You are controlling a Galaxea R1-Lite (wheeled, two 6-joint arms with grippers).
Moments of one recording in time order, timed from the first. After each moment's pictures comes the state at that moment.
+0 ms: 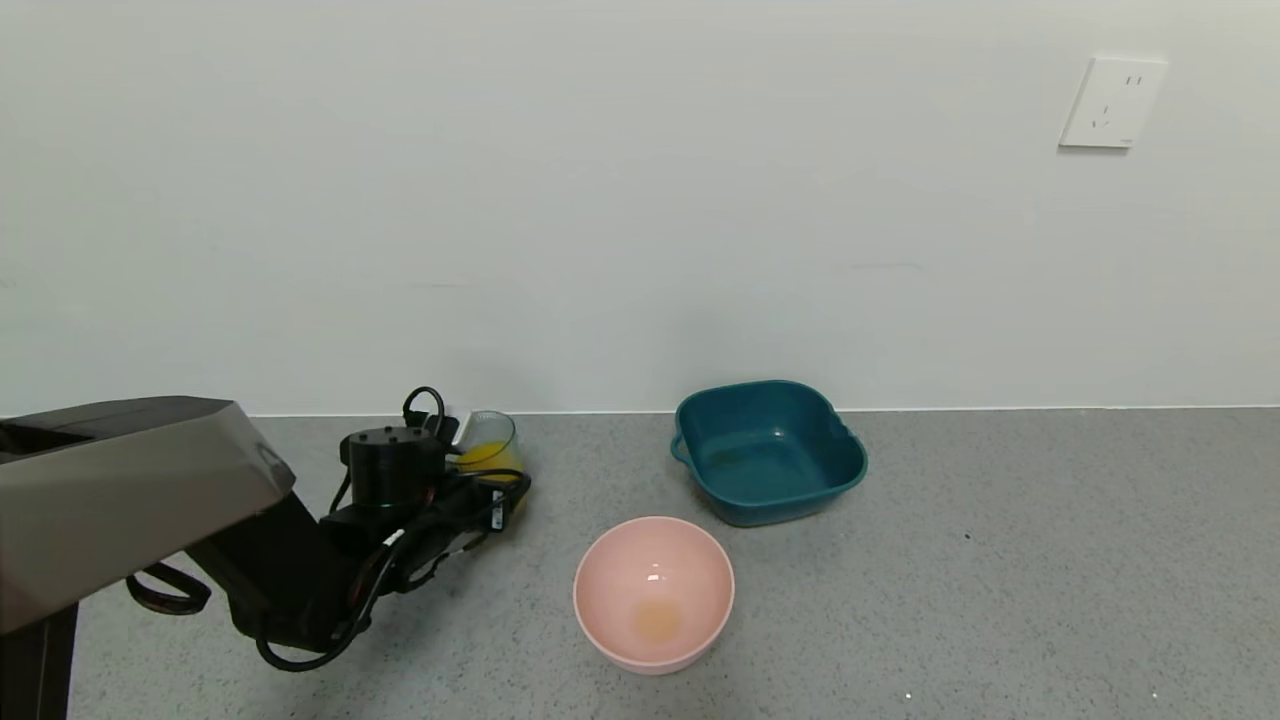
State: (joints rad) left arm -0.18 2.21 -0.75 -1.08 0.07 0.04; right arm 0.00 0.00 0.00 0.00 0.00 -0.02
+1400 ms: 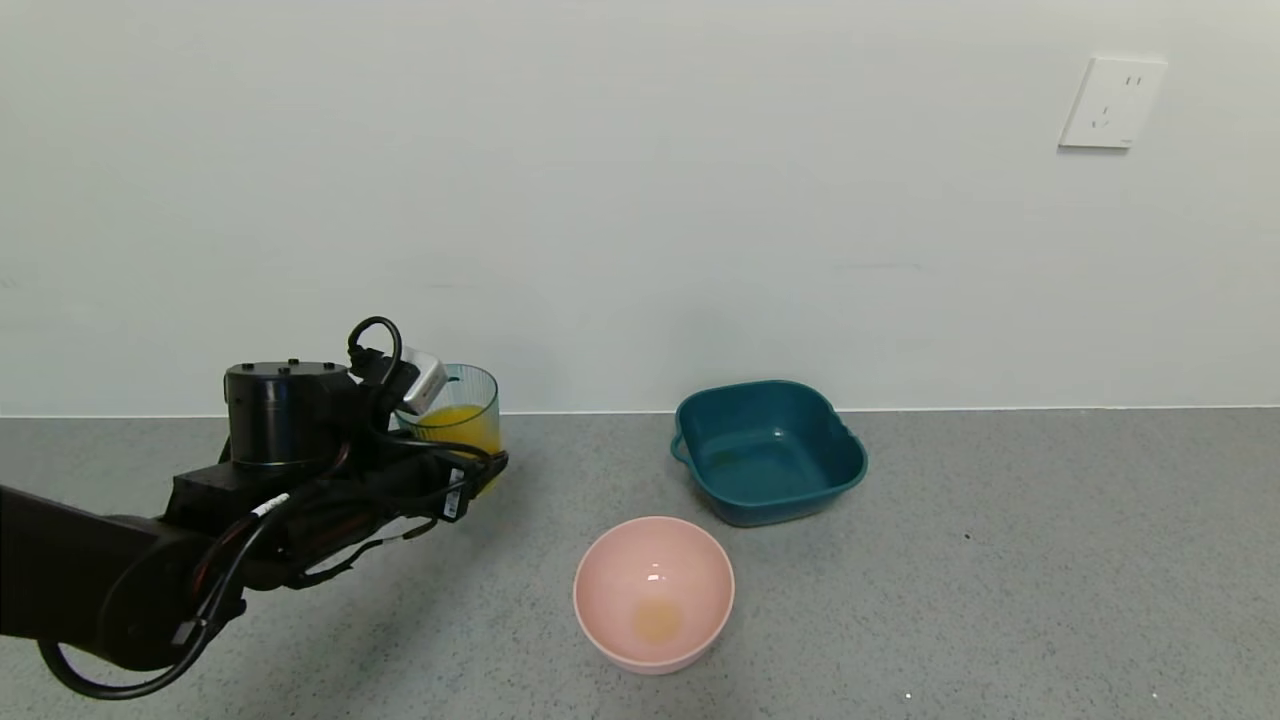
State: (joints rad) left arm -0.24 1.77 -0.68 -0.70 0.07 0.18; right arm 0.00 0.00 0.00 0.00 0.00 -0.02
